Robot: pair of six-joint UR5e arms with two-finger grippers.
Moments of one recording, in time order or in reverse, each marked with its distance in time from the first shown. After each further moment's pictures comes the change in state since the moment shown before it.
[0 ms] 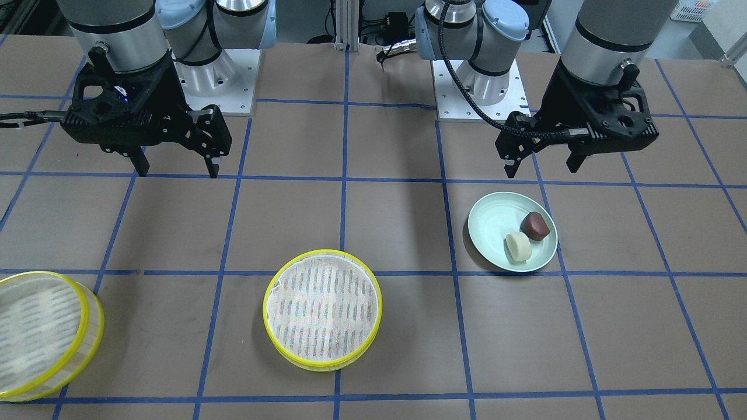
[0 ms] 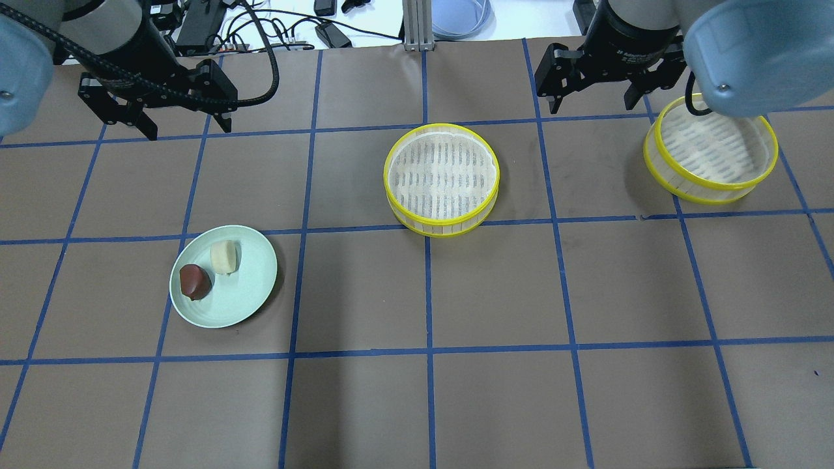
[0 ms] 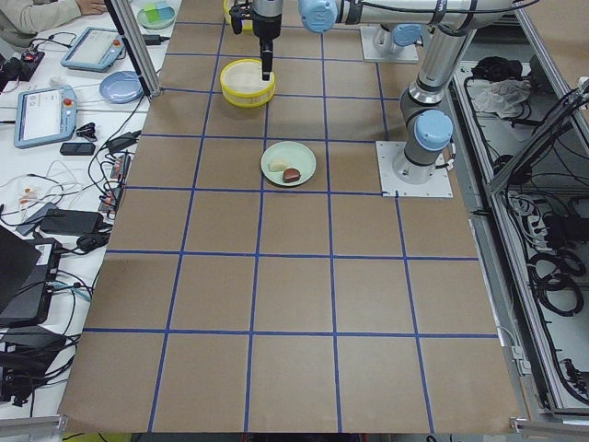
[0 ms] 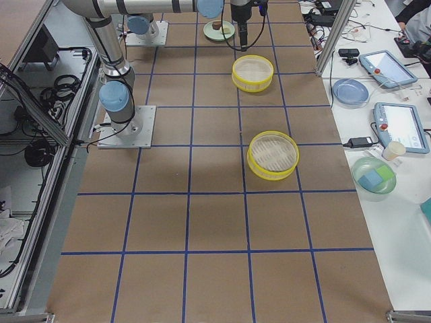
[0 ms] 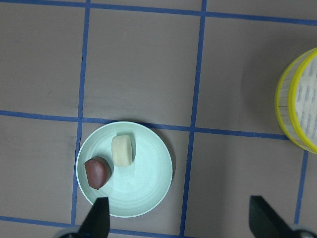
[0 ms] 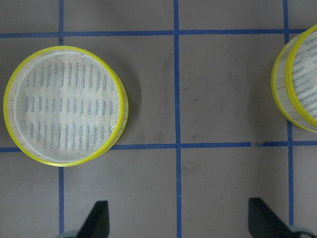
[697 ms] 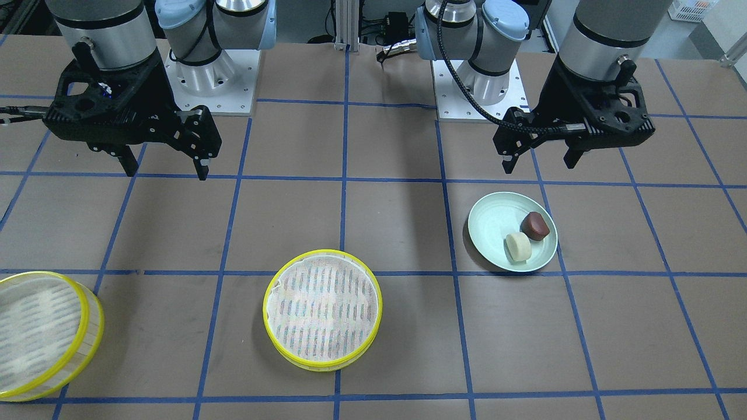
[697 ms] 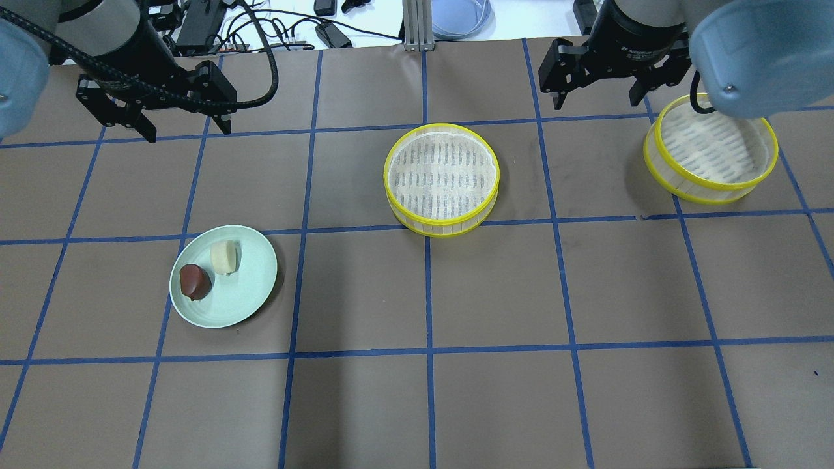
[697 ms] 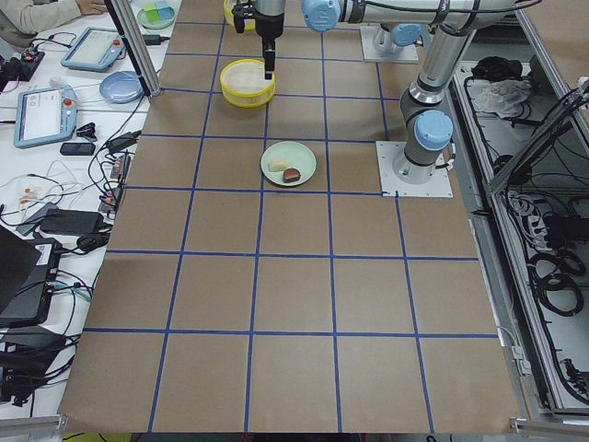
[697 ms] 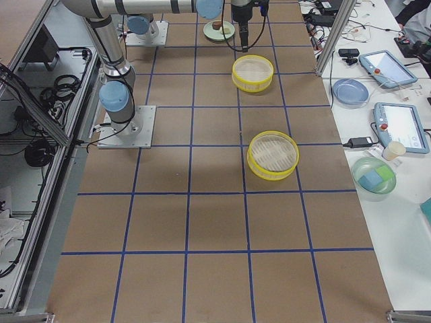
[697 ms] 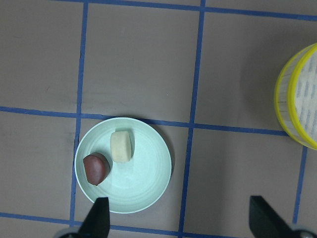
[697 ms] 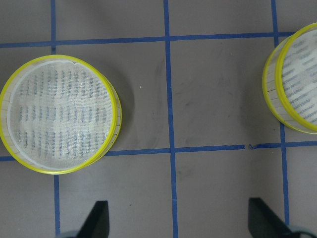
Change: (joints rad) left arm 0.001 0.007 -0.011 -0.005 0.000 -0.002; right arm -0.035 0.001 0.001 -0.019 -0.001 0.006
